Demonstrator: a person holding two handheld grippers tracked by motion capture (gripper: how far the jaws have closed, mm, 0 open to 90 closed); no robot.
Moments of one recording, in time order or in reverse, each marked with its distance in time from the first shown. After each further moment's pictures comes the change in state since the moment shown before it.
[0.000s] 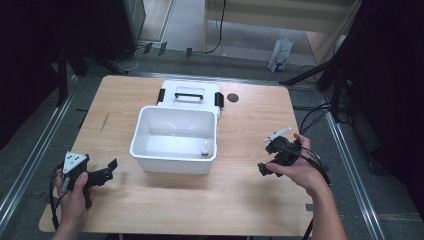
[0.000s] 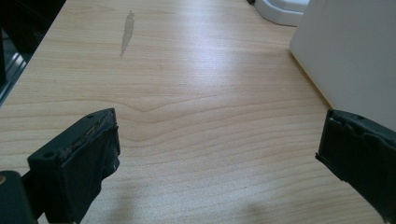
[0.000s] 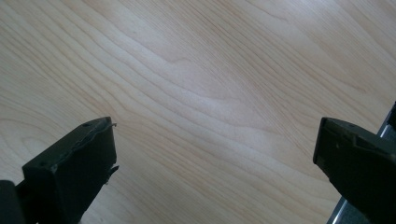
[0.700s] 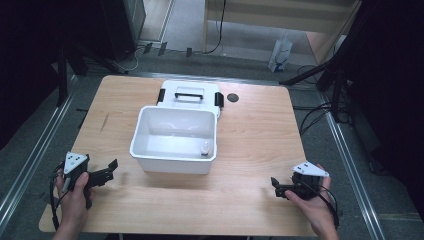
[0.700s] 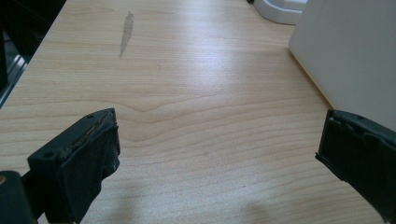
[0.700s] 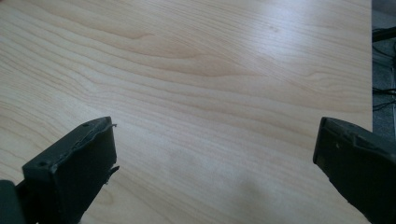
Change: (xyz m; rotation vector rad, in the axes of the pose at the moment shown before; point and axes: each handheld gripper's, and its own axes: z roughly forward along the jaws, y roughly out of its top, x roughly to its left) left arm -0.002 0.000 0.000 0.000 0.005 0.008; right arm 0.001 -0.116 0.020 -0.382 -0.033 0.281
